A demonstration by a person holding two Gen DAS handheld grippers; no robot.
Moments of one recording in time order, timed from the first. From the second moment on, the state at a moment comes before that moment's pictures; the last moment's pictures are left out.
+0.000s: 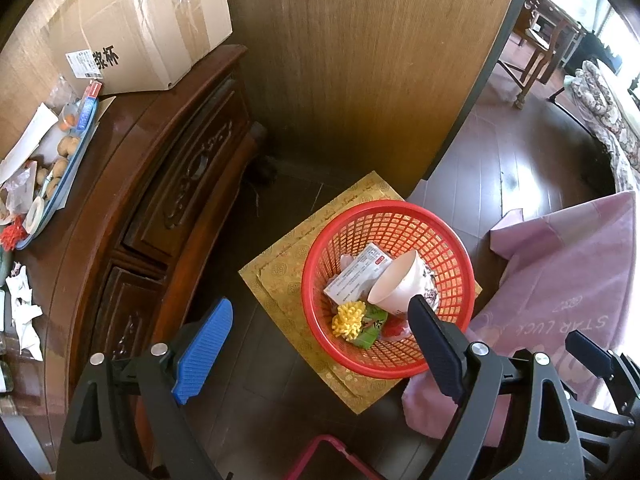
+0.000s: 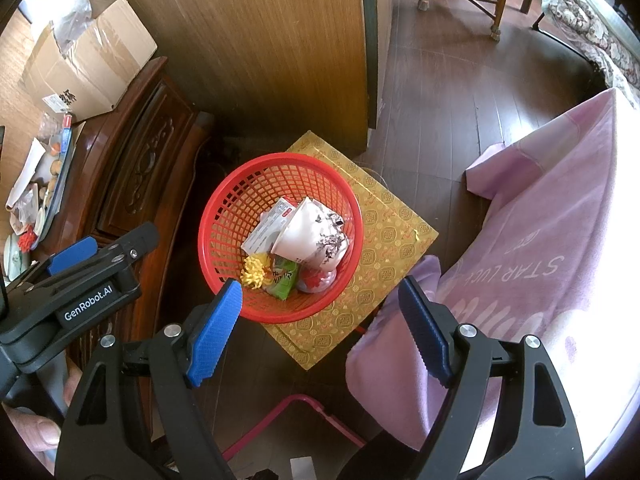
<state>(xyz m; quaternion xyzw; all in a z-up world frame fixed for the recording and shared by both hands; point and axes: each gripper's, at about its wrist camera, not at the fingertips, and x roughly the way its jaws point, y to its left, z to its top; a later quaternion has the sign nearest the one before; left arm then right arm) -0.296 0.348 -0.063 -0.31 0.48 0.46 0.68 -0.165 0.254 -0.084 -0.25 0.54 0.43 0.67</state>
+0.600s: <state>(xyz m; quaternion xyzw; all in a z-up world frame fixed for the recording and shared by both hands) -0.296 0.348 -0.062 -0.30 0.48 0.46 0.68 -0.165 0.253 -0.085 -0.25 0.54 0.43 0.67</state>
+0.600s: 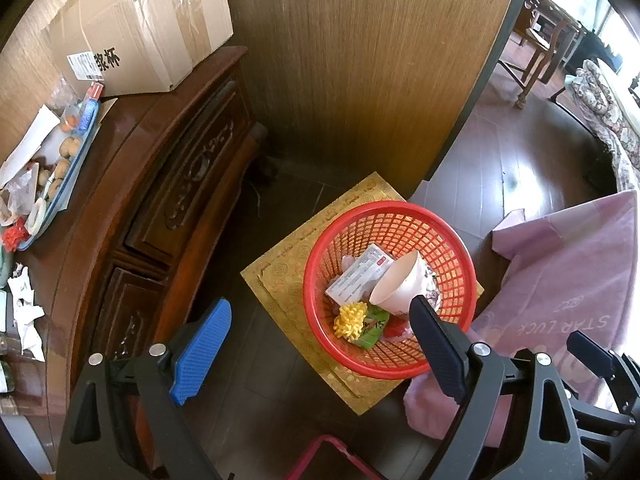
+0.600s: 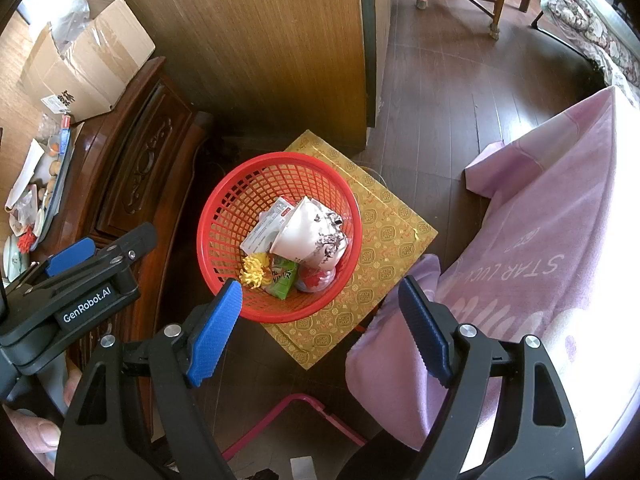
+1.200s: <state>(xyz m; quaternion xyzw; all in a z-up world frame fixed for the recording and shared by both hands) -0.296 0.346 -0.062 -0.30 0.48 0.46 0.68 -0.165 0.253 -0.085 -0.25 0.54 0.43 0.67</state>
